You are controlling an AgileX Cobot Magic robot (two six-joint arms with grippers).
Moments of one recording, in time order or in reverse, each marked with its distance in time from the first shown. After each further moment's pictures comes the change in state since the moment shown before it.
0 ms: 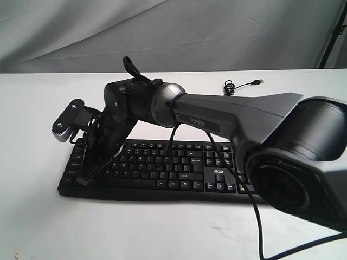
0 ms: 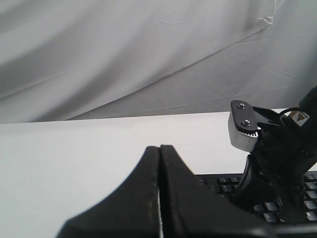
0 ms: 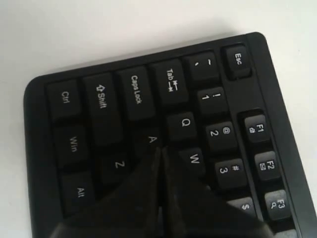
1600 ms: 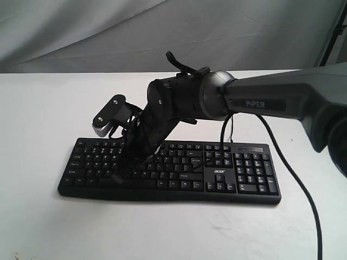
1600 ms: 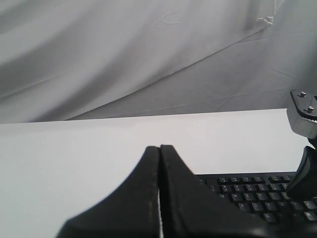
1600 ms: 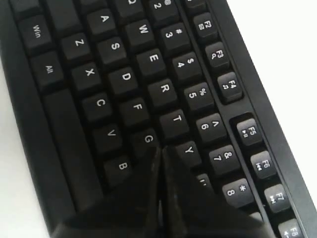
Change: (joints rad) left arm 0.000 0.000 0.000 0.000 0.000 0.000; right arm -0.073 -0.243 0.415 -0.005 -0.160 0.037
